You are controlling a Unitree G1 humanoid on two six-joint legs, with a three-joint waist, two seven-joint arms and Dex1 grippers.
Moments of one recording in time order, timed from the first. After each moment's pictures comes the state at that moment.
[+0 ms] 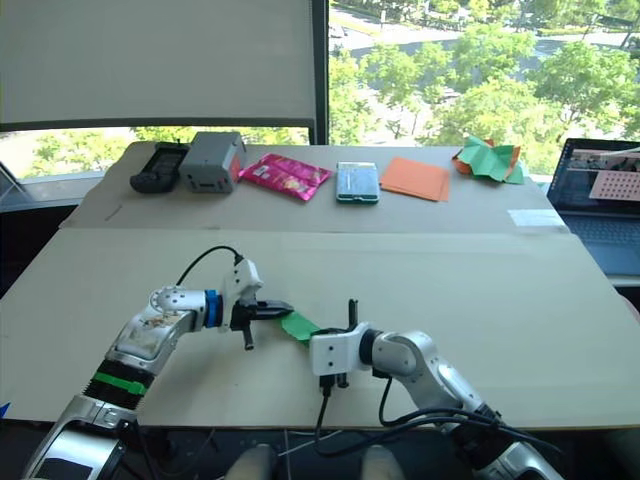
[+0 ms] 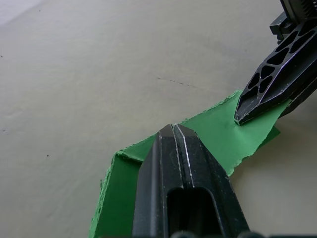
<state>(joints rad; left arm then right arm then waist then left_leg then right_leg) -0.48 0.50 -0.22 0.19 -0.20 0.38 -1.06 -0.30 -0.51 0.52 -0.14 -0.41 -0.05 0.69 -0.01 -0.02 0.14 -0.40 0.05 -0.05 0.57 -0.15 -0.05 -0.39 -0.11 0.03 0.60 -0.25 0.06</state>
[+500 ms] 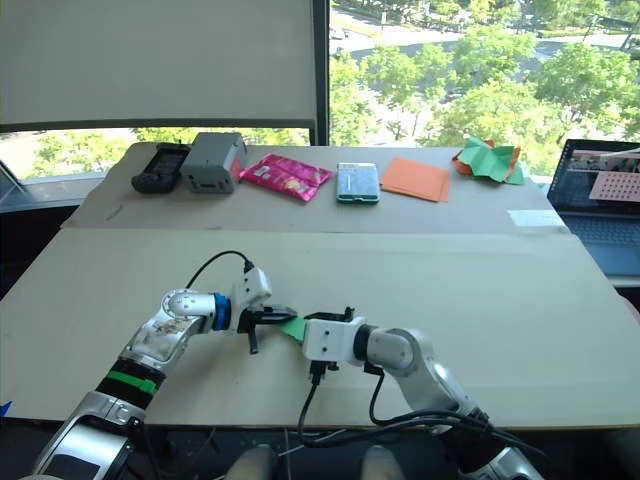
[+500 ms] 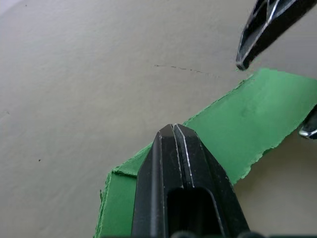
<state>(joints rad) -0.49 0.48 -0.26 0.29 -0.11 0.24 -1.06 -0.29 -0.38 0.41 -0.28 -0.23 0.23 0.77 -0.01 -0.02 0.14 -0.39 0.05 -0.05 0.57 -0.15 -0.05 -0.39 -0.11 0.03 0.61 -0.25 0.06</state>
